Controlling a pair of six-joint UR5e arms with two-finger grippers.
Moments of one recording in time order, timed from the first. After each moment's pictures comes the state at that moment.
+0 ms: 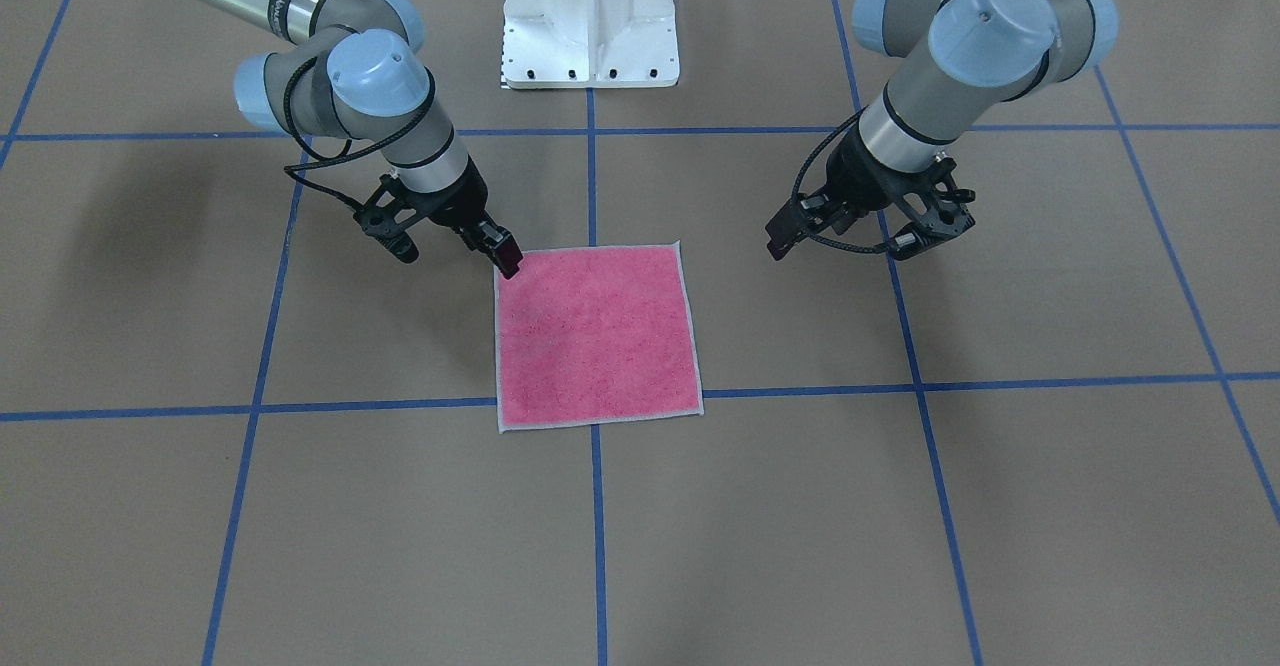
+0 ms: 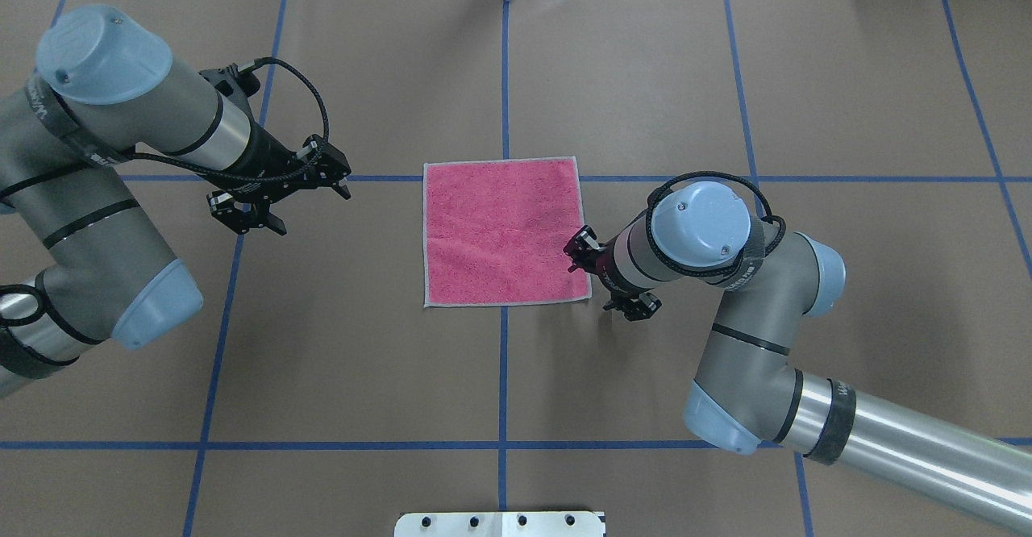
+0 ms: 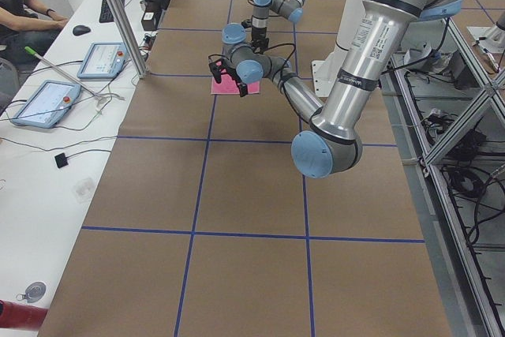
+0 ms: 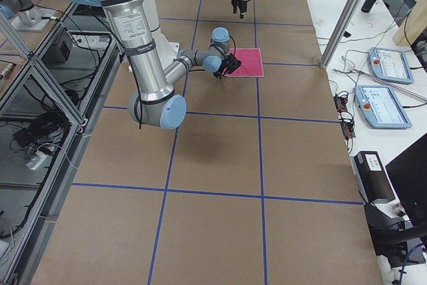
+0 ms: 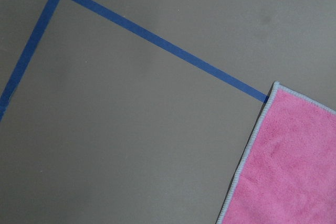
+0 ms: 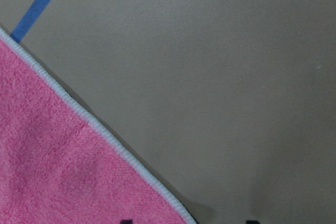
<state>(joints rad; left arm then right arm) -0.79 -2.00 -1.81 -1.78 -2.19 -1.54 0.49 -1.10 1.63 -1.16 1.88 2.07</state>
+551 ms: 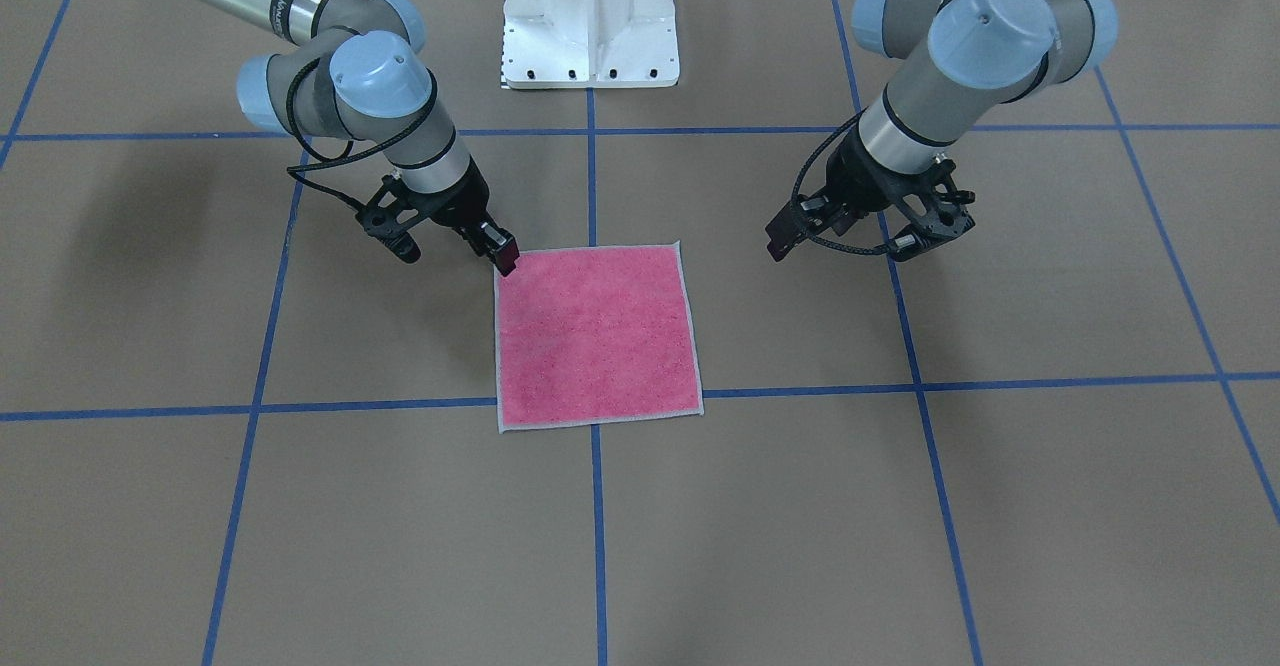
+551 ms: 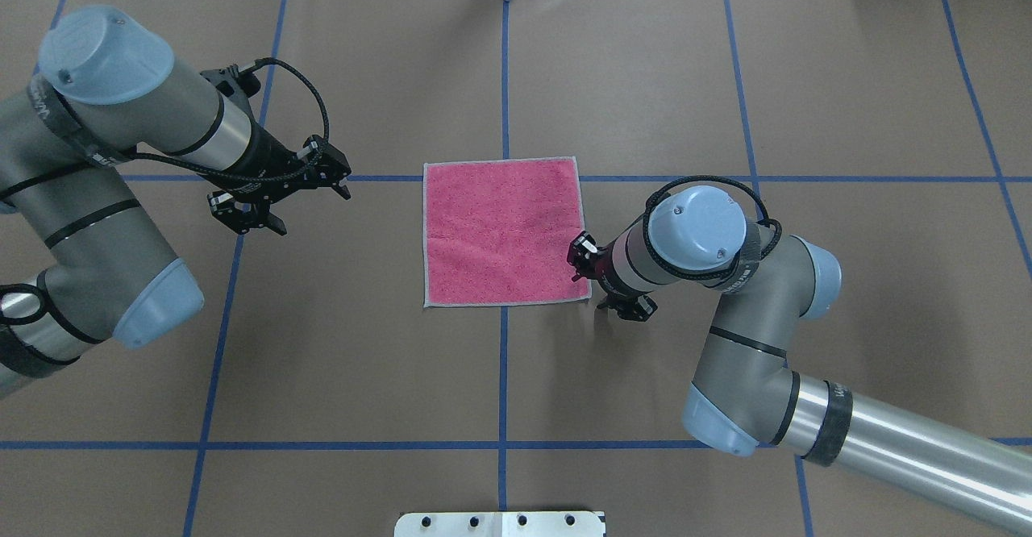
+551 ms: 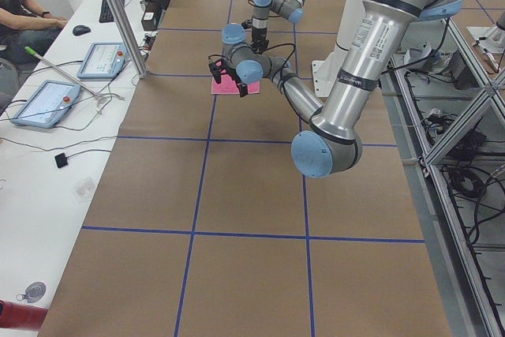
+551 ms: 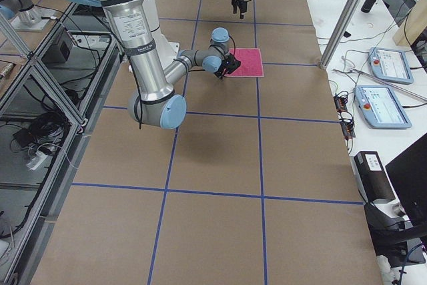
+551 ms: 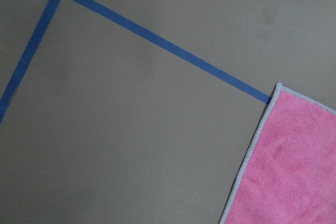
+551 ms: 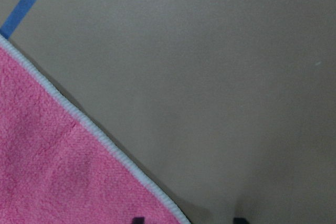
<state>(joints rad) -0.79 -2.00 -1.81 -1.78 -2.19 -1.55 0.49 -1.10 1.63 -1.16 1.88 2.08</state>
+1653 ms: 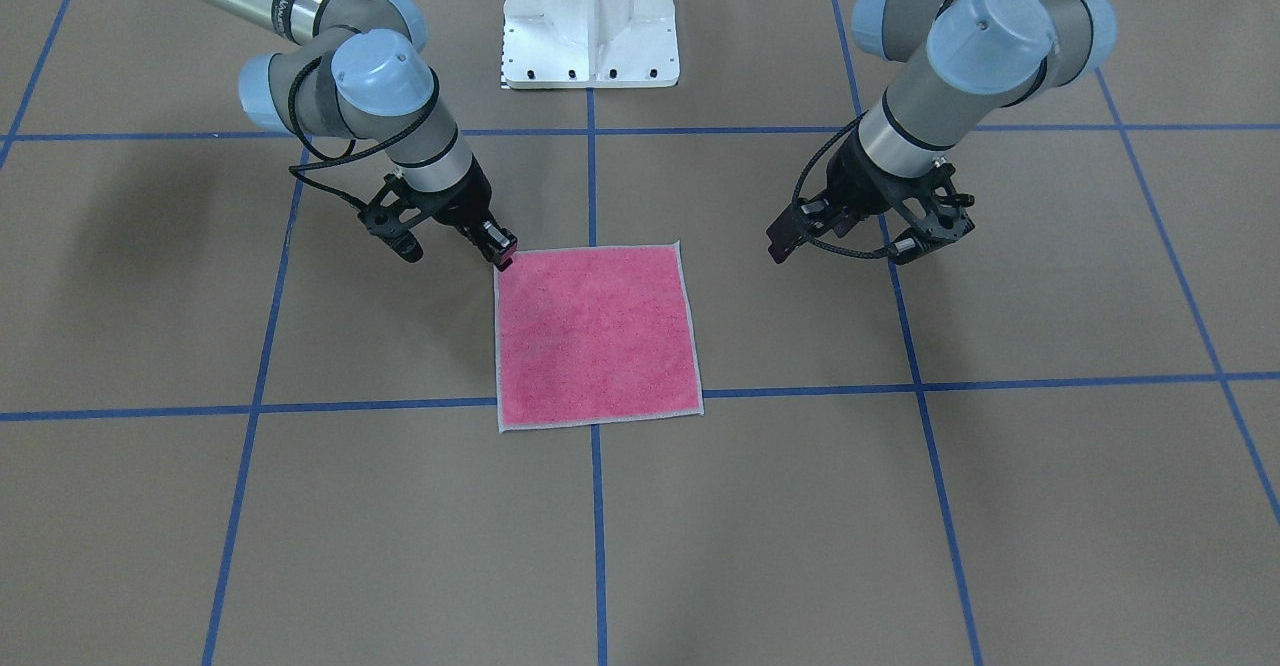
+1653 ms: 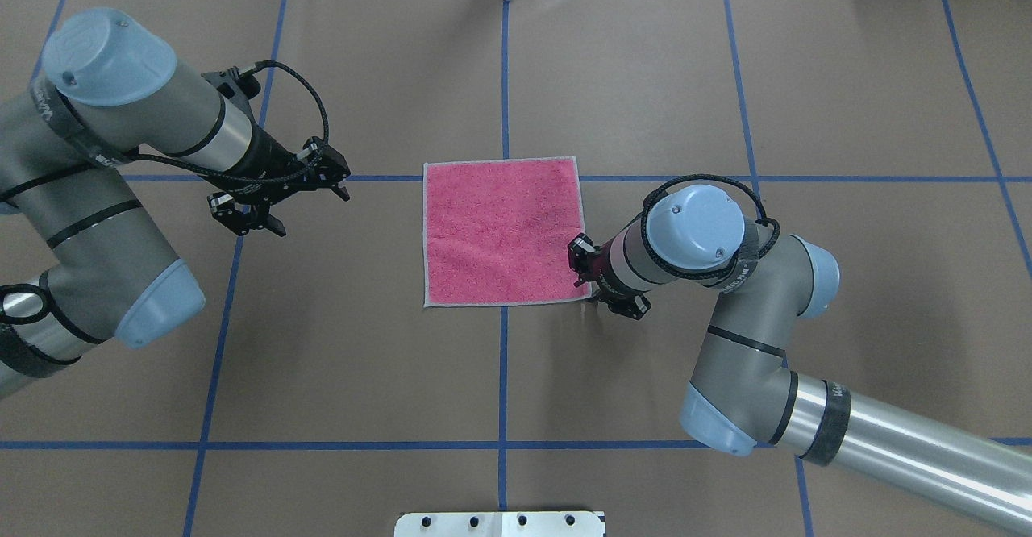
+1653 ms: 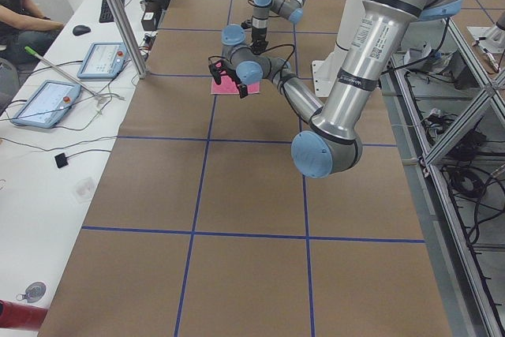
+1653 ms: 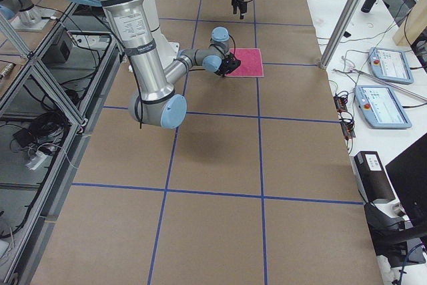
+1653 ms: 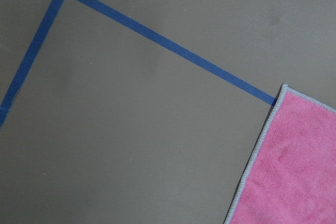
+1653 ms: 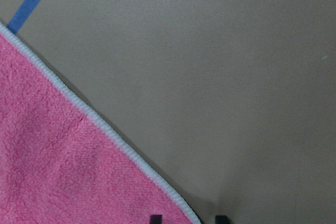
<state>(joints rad) -0.78 -2.00 -1.80 -1.78 -2.19 -1.55 0.49 -1.10 1.63 -1.16 1.88 2.08</state>
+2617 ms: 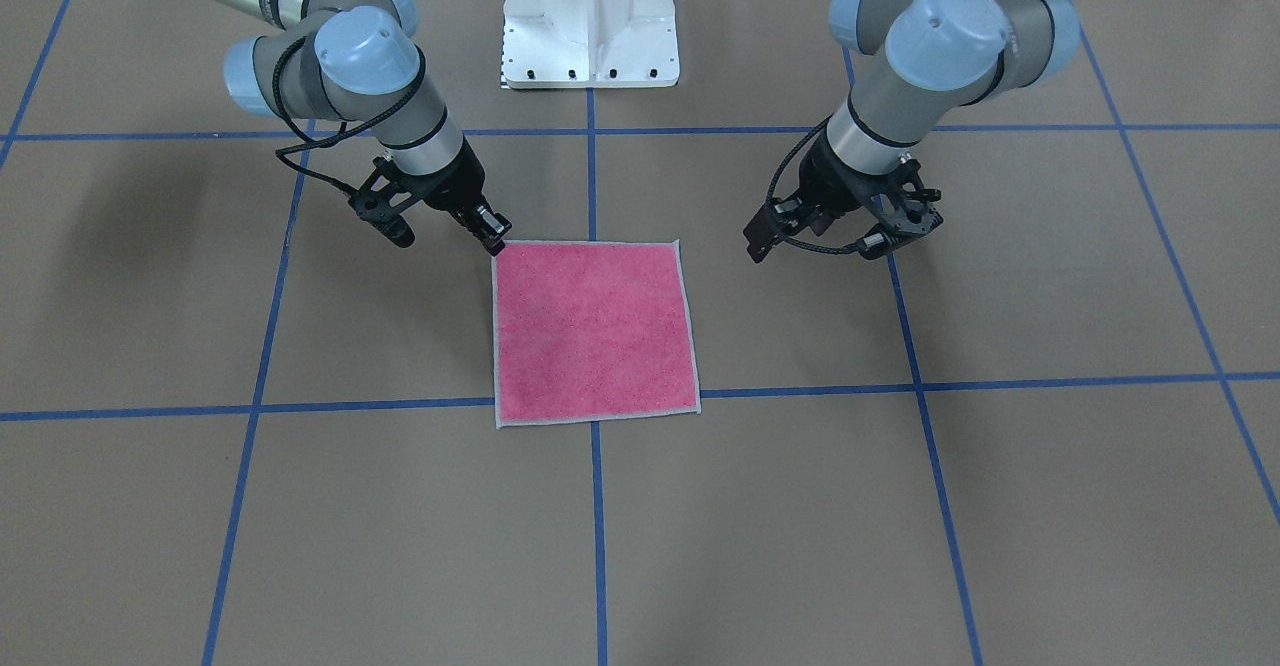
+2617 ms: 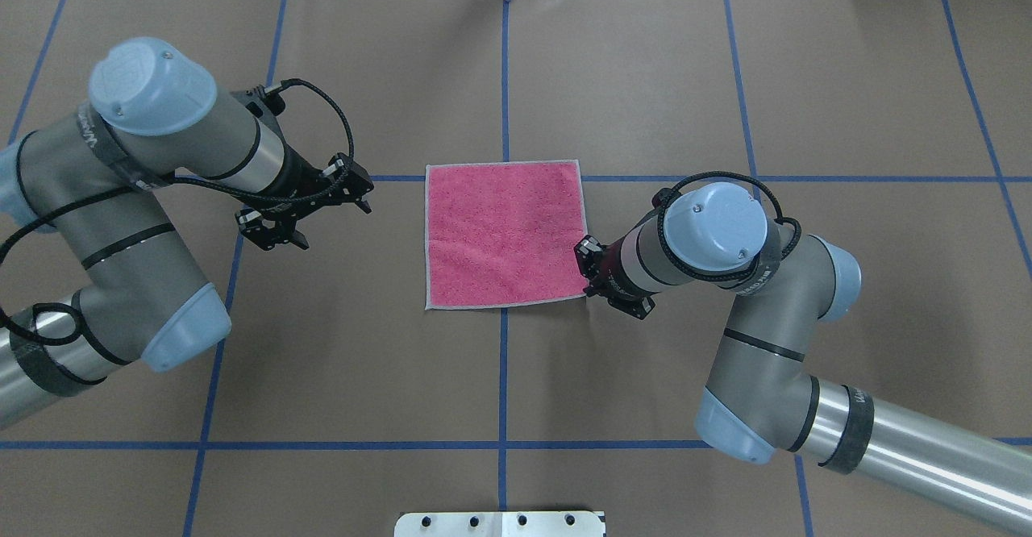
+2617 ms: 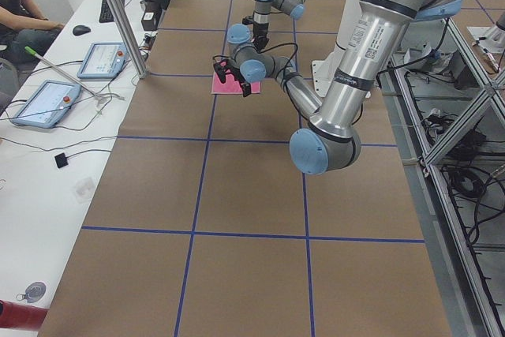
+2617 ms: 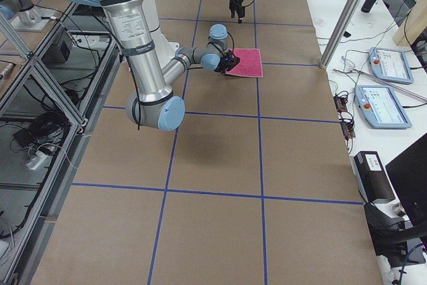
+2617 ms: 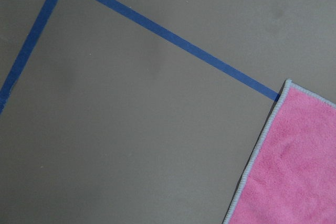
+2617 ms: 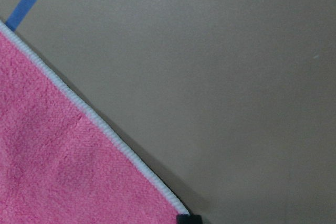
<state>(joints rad) -0.70 -2.04 -1.79 -1.78 -2.09 -1.64 0.50 -1.14 1.72 -1.17 1.88 2.08</state>
